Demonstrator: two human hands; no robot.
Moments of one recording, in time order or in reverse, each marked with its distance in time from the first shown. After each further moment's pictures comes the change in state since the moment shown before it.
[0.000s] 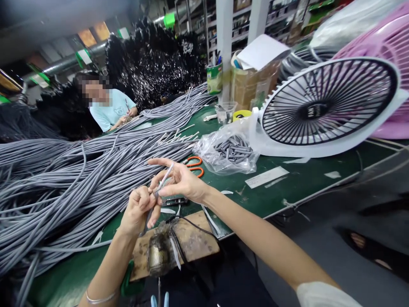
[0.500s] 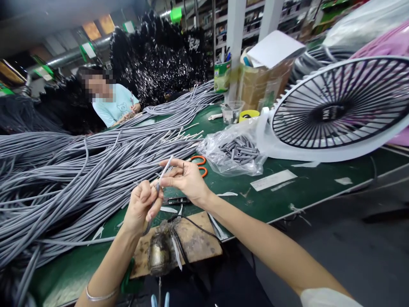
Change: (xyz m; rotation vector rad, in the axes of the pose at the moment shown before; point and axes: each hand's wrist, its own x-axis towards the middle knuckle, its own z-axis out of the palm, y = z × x) left_hand 0.002 -0.001 0.003 -0.009 0.142 0.043; right_hand 0.008 0.011 0.008 -0.171 0.478 -0.059
